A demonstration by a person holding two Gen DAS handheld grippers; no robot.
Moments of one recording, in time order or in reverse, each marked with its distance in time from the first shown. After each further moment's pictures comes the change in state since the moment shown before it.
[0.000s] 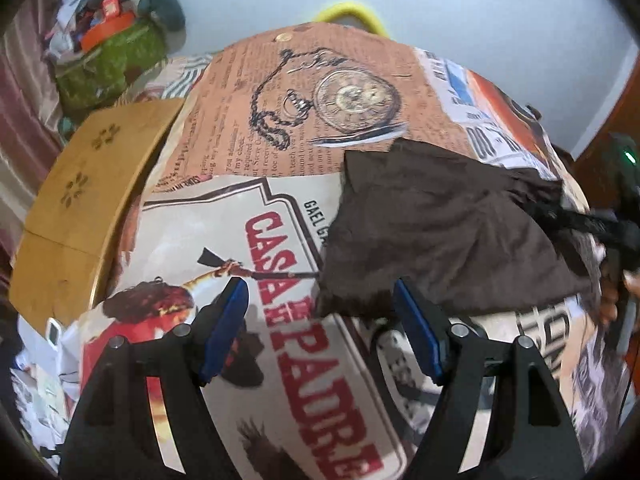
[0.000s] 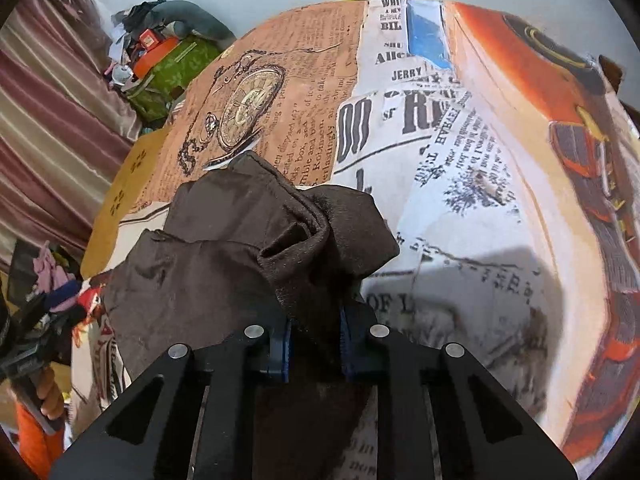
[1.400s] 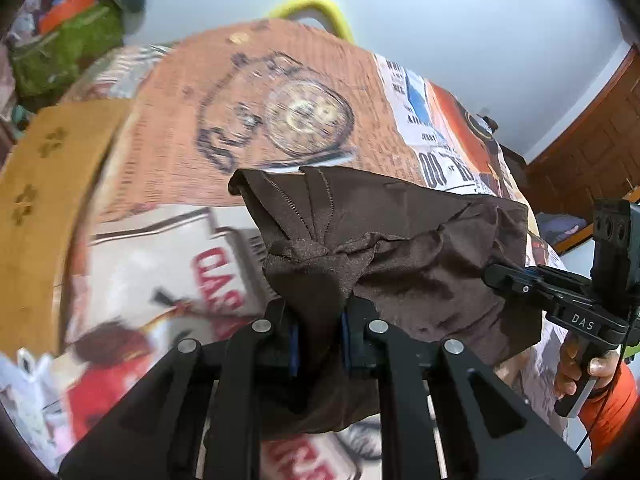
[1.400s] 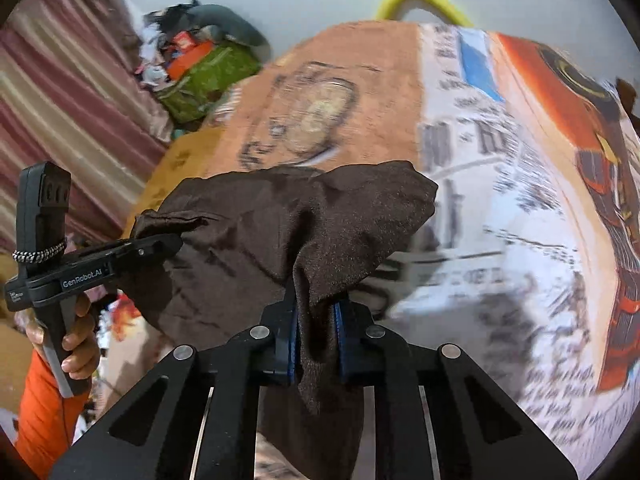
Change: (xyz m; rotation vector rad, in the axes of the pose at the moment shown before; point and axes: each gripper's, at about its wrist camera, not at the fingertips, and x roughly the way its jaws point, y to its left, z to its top) left arm -0.021 0.005 0.049 -0.001 0.058 -0.193; right arm -0.034 0.079 -0.010 -0.027 -0.035 0.119
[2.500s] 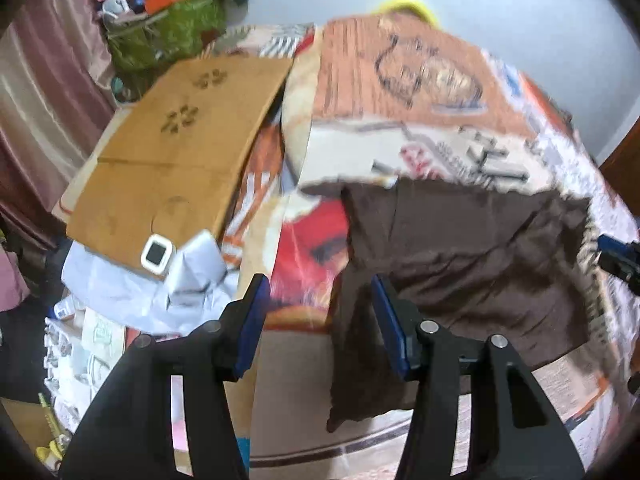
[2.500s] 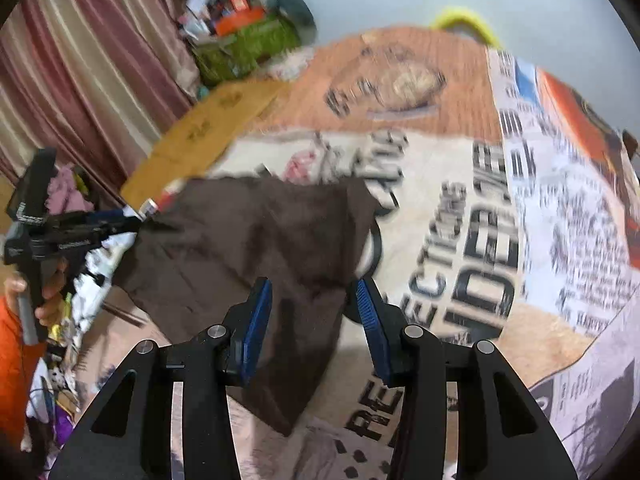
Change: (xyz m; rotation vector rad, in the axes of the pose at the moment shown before) left arm -0.096 0.131 -0.136 -0.063 -0.042 0.277; right arm 0.000 0.109 -0.082 -0.217 -0.024 -0.070
